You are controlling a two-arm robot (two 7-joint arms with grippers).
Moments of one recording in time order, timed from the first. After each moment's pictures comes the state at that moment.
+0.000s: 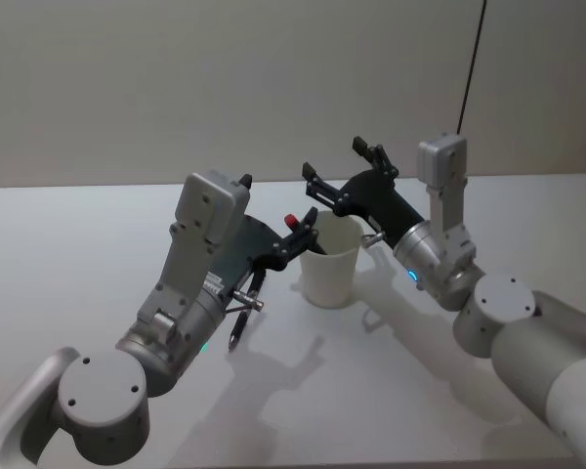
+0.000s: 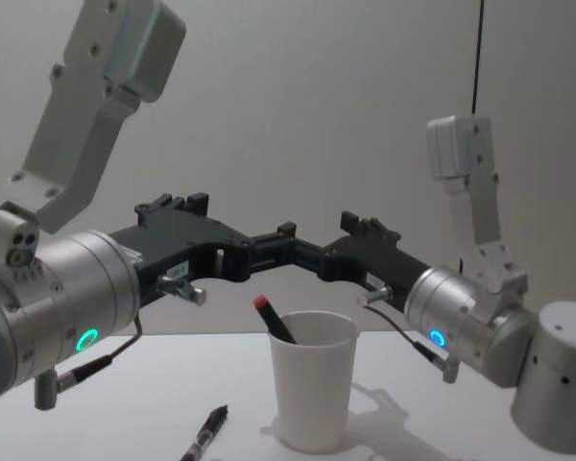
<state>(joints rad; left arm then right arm) -0.24 0.38 0.45 -1.63 -0.20 0.01 -0.01 0.94 -0.14 -0.24 -0.12 0.19 -0.77 0.50</state>
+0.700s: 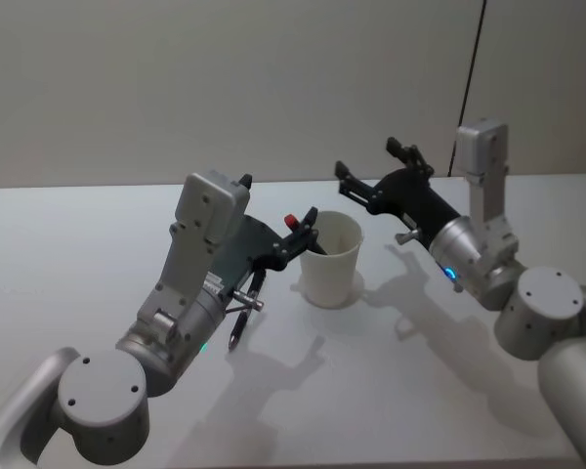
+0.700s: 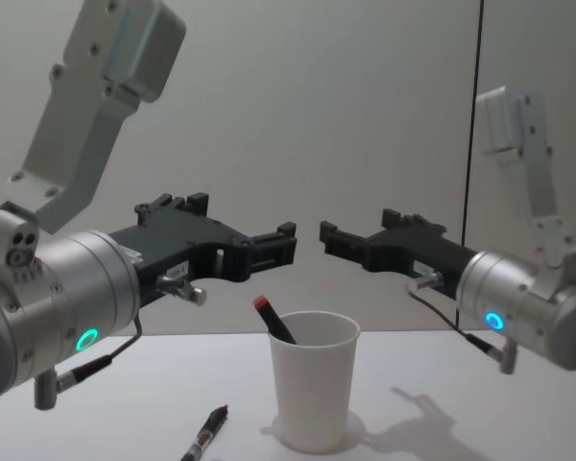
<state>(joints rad) -0.24 0.38 0.45 -1.63 -0.20 0.01 -0.01 0.66 -0.03 -0.21 -0.73 0.14 -0.37 0.46</state>
